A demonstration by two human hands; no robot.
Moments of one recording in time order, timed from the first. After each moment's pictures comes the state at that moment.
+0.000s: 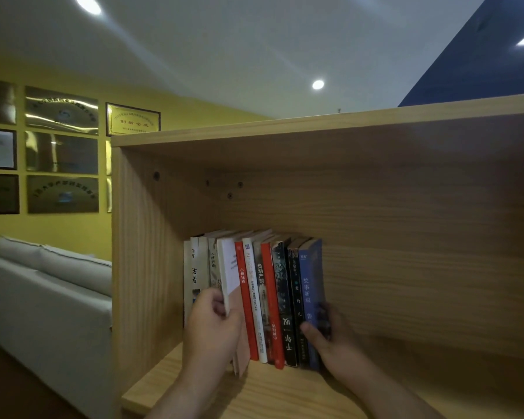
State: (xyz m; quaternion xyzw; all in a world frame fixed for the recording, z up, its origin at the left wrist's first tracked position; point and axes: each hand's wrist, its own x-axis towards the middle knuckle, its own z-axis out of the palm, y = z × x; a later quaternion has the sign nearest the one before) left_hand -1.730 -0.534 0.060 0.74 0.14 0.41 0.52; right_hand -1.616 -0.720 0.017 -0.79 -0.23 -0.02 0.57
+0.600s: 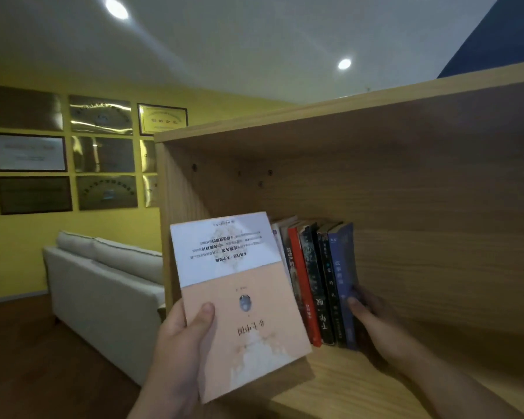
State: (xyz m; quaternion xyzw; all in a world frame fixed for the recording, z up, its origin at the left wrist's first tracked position) left_hand -1.826 -0.502 0.056 0.53 0.09 0.39 0.75; right_hand -1.634 -0.725 0.029 -0.77 -0.20 0.01 0.60
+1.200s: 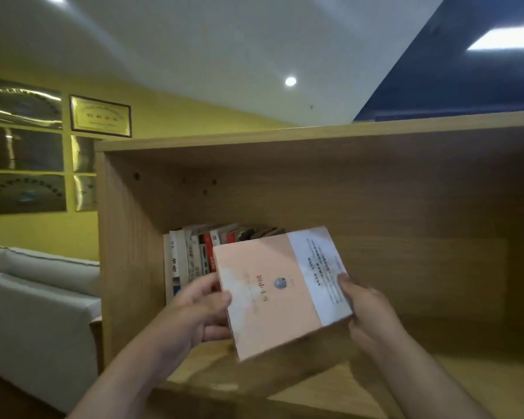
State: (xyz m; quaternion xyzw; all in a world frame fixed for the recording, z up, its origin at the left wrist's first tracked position) left_hand -1.830 -0.559 0.108 0.70 -0.05 0.11 0.71; right_hand -1.684 -0.796 0.077 -0.55 -0.05 -0.02 0.83
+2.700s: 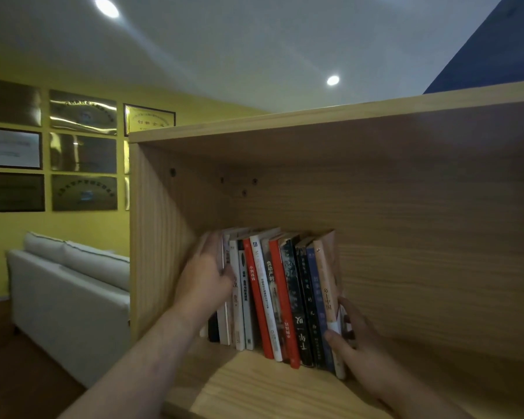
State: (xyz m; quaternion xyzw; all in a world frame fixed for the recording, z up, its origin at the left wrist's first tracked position) left_hand -1.708 -0.468 0.109 0.86 0.08 0.42 0.28; right_hand -1.625 -0.732 0.031 -0.85 -0.24 -0.03 0.46
